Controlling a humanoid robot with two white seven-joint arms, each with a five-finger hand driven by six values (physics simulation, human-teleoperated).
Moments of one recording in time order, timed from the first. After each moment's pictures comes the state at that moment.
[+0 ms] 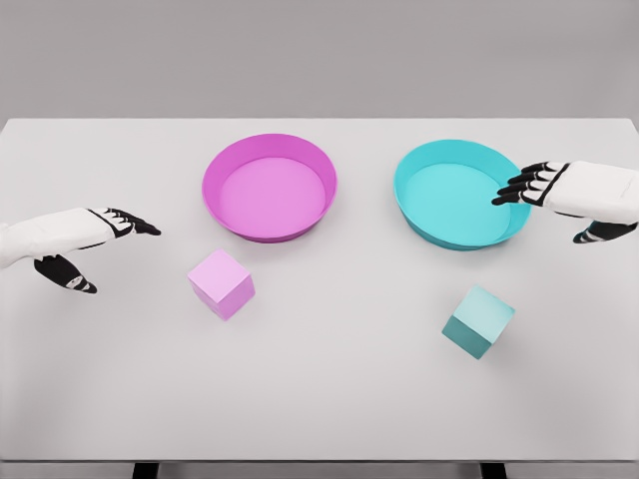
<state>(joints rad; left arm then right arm) -0.44 0.95 -0.55 -1.34 -0.23 -0.61 -0.51 -1.01 -1.20 1.27 -1.46 0.30 -0.61 0.14</state>
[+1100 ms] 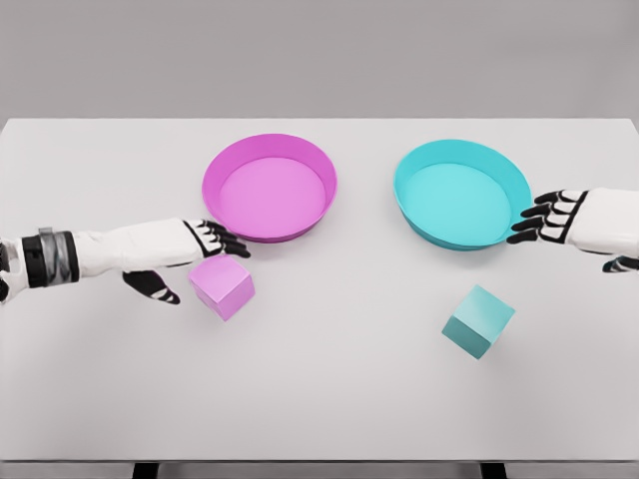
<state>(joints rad) -0.49 0.82 -0.65 -1.52 -0.28 -0.61 -0.51 -1.33 -1.40 1.61 -1.73 0.30 -0.61 0.14</state>
